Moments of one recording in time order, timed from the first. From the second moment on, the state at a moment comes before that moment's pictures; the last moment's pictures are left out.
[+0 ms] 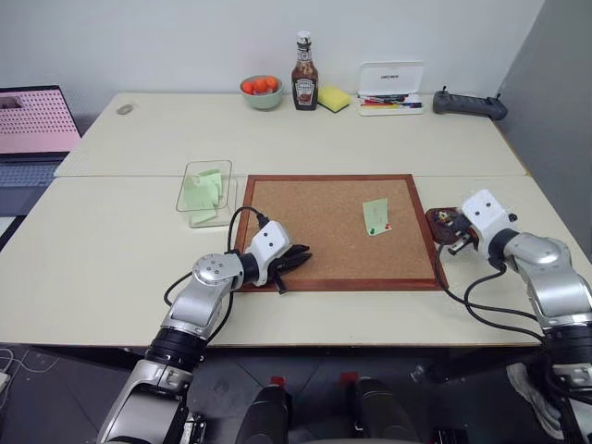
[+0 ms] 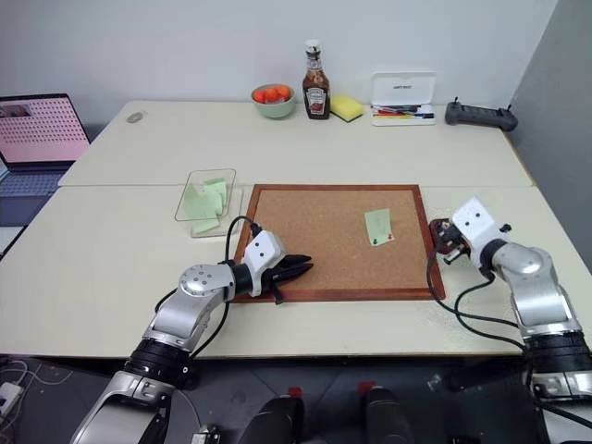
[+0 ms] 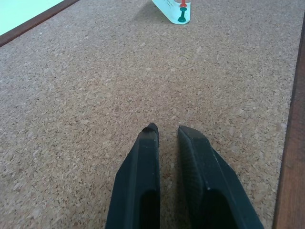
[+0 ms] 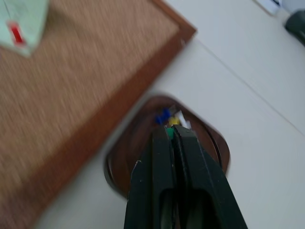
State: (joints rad) left arm -0.44 0.41 -0.21 0.24 -0.09 0.14 -0.86; right arm -0.37 -0.73 0.00 0.11 -0.04 0.38 0.58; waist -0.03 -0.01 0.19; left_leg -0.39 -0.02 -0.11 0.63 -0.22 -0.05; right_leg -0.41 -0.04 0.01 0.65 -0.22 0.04
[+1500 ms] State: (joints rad) left arm -0.46 0.40 -0.21 0.27 -0.07 0.11 -0.88; right arm -0.48 -0.43 0.04 0.15 0.08 0.45 0.54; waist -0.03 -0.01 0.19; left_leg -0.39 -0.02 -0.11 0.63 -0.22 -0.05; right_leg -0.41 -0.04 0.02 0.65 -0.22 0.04
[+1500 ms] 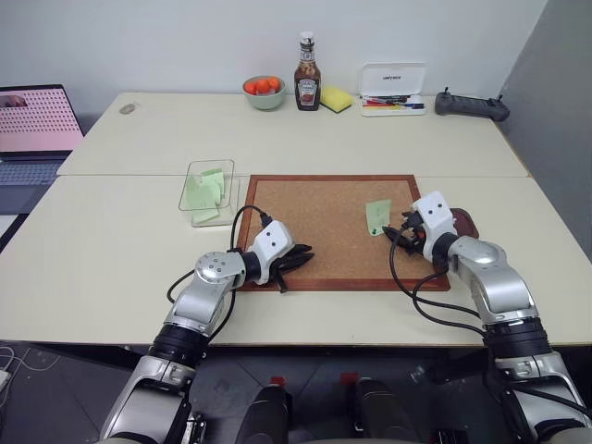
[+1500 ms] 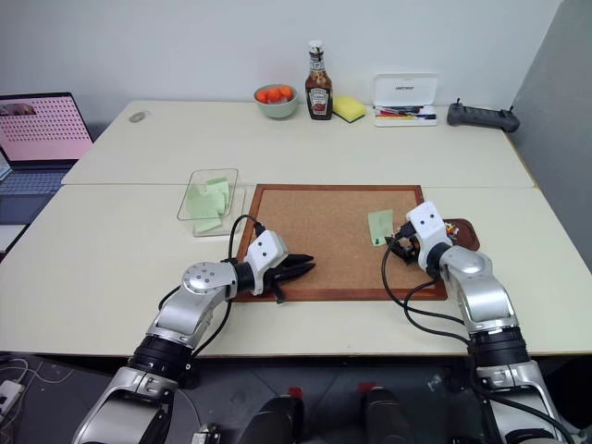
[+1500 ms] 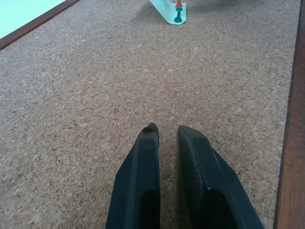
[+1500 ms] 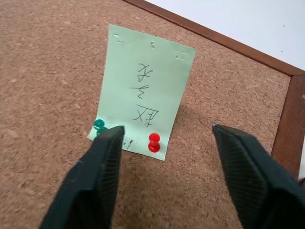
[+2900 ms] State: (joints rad) left arm -0.45 0.40 -0.21 0.25 -0.07 0.12 -0.88; right arm -0.36 -0.68 -0.03 0.12 0.01 0.34 0.52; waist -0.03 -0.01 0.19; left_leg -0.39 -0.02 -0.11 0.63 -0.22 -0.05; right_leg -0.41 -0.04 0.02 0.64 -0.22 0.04
